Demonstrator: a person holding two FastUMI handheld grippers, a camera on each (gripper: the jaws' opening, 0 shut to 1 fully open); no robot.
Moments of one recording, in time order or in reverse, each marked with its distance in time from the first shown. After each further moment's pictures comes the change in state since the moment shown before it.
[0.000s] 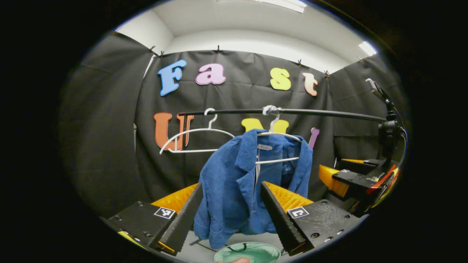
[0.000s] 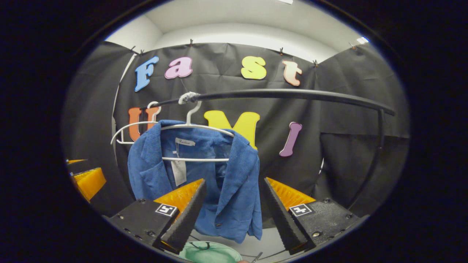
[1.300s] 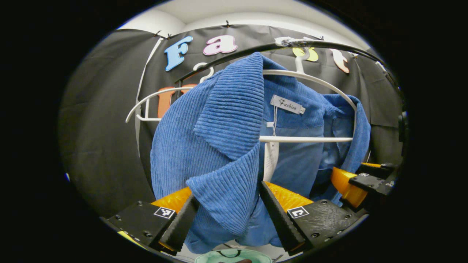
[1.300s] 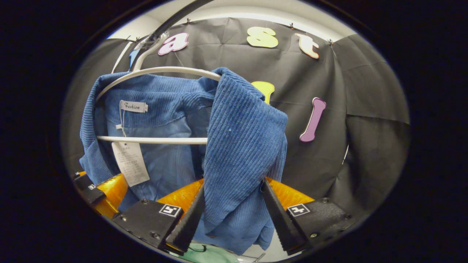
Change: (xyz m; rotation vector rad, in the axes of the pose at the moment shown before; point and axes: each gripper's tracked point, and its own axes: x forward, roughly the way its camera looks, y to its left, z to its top) left arm 0.174 -0.019 -0.073 -0.048 0.091 0.236; right arm 0.176 0.000 -0.056 0.009 0.115 0.104
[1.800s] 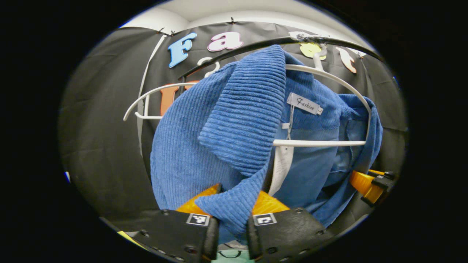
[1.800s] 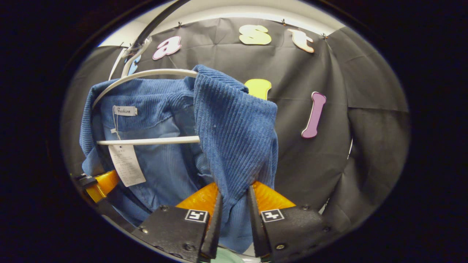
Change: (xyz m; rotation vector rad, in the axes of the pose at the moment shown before) left arm 0.014 0.016 0.000 -0.005 0.032 0.061; right arm 0.005 -0.016 -0.002 0.058 -0.005 0.021
